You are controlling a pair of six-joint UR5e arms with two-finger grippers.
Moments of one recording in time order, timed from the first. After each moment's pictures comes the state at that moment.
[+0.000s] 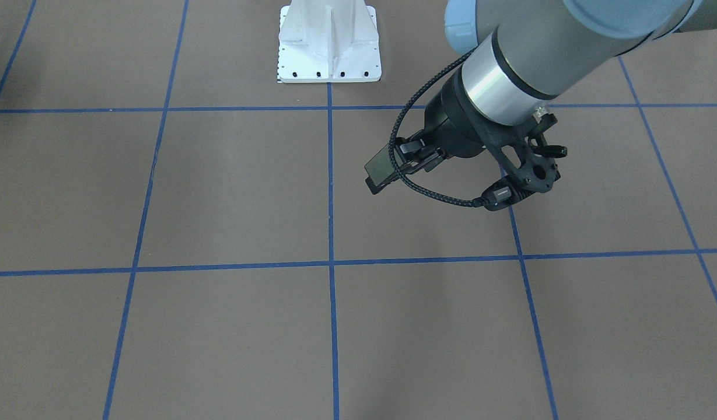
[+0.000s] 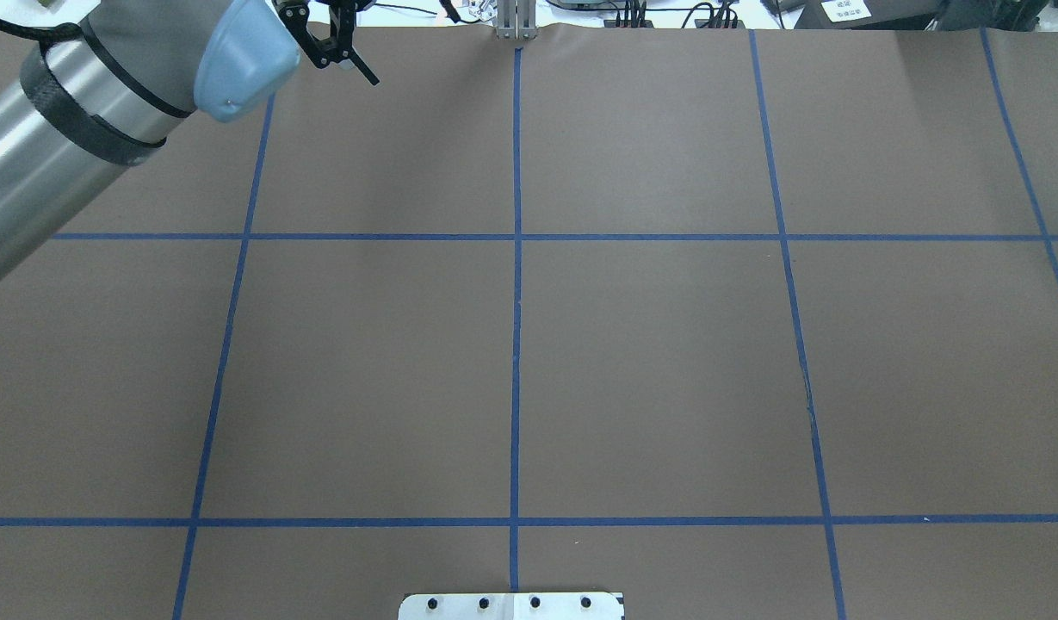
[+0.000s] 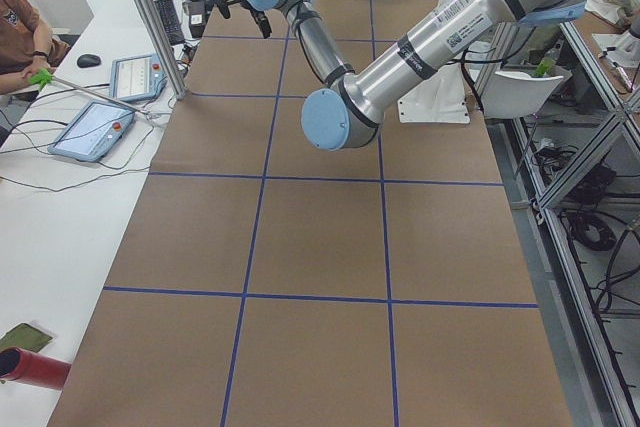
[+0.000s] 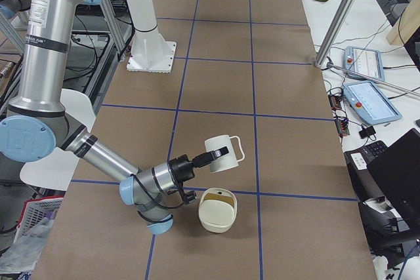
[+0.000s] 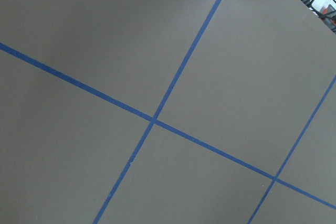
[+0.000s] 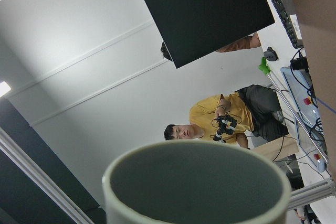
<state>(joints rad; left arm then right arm) -1.03 -2.52 -1.55 -1.53 -2.50 -1.50 1.29 -1.78 1.08 1.11 1.50 2.62</state>
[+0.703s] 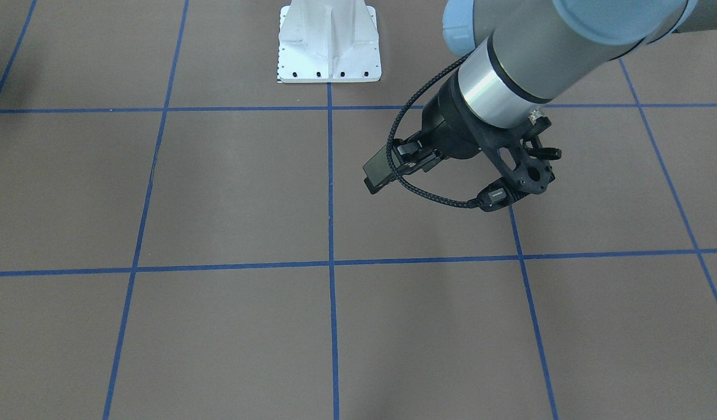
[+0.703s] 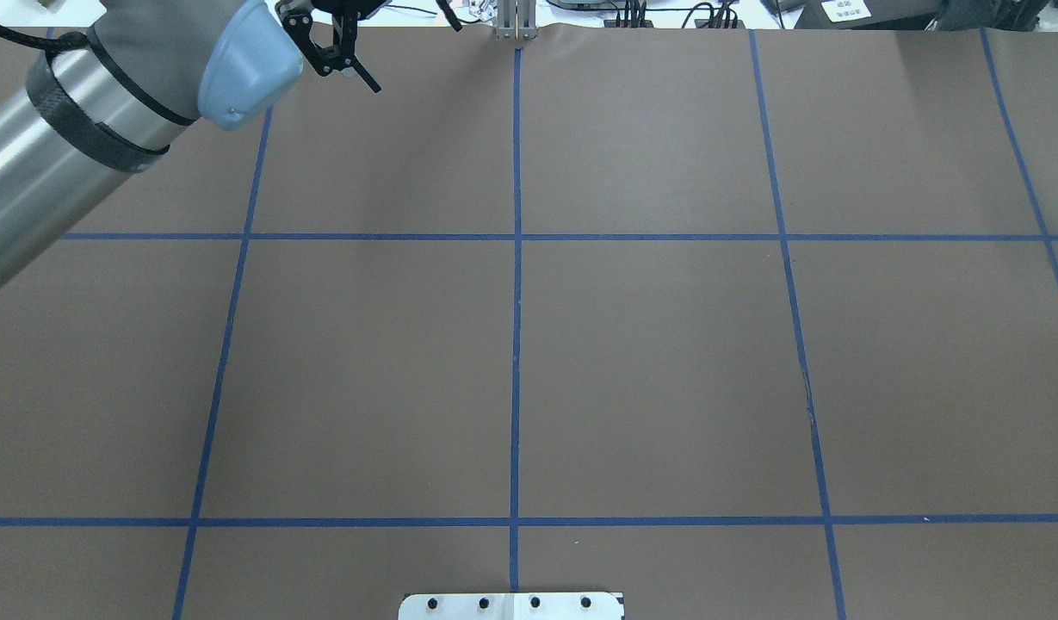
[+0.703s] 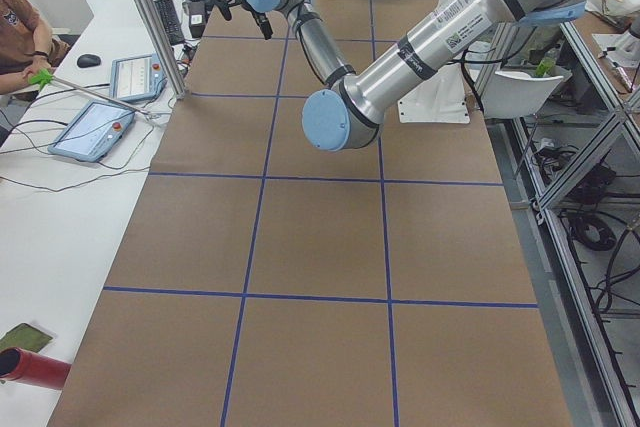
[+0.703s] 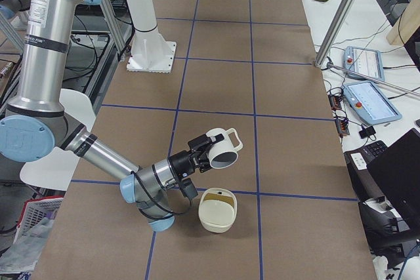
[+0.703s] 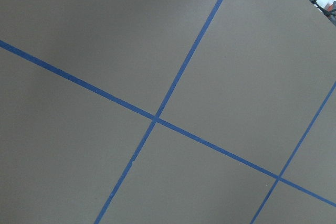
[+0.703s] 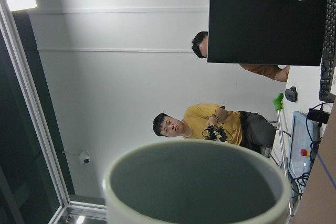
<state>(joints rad) -1.02 -2.52 -1.55 -1.53 -2.50 -1.50 1.29 -1.79 1.10 1.10 1.58 2.01</state>
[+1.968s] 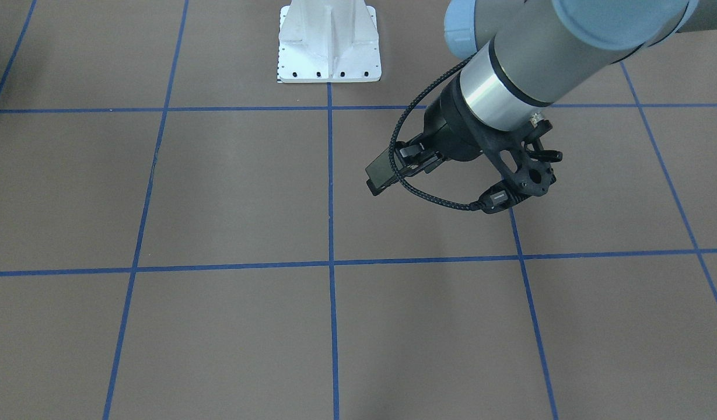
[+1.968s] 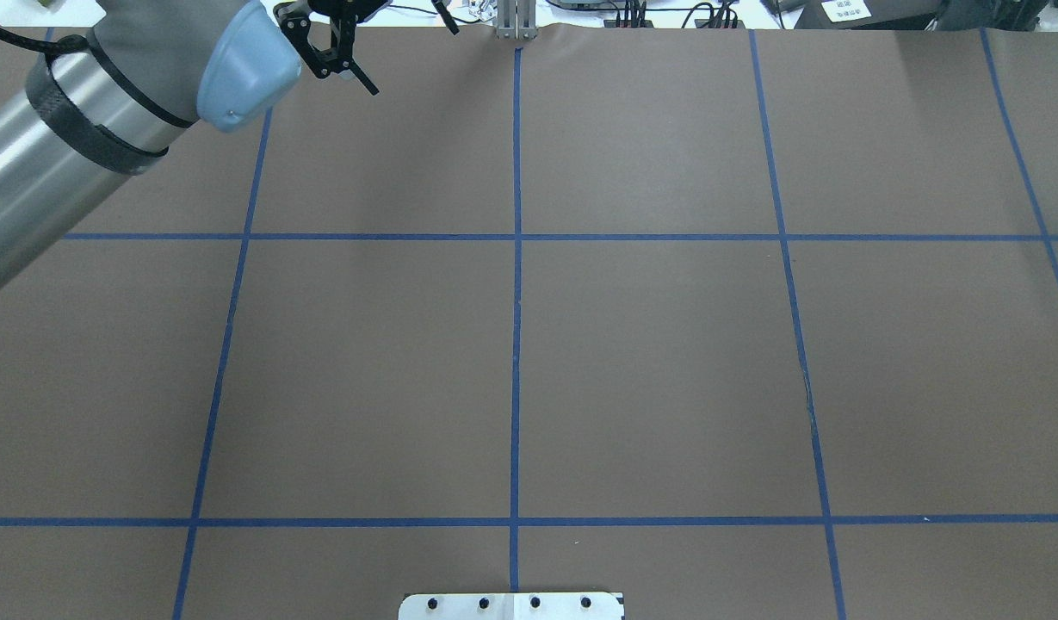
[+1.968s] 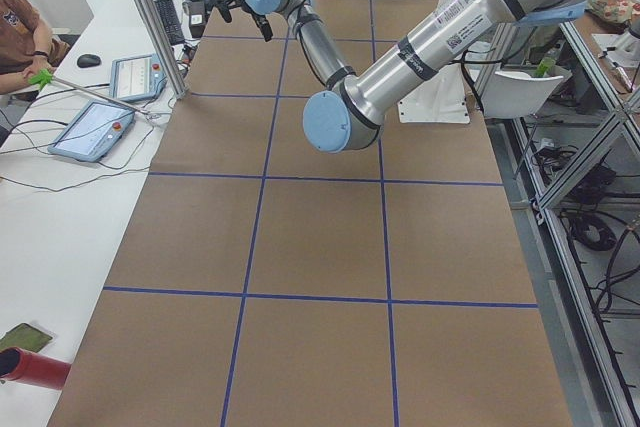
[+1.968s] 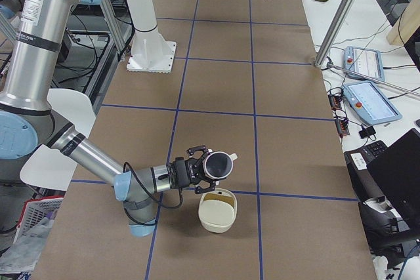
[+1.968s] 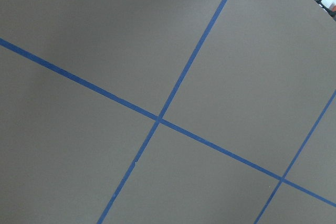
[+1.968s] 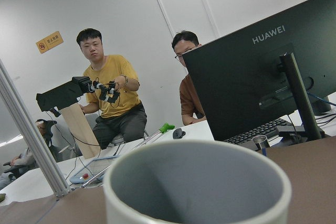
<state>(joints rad) -1.02 -2.51 -1.55 -1.53 -2.50 -1.50 1.31 -1.87 1.18 0.80 1.67 1.09</state>
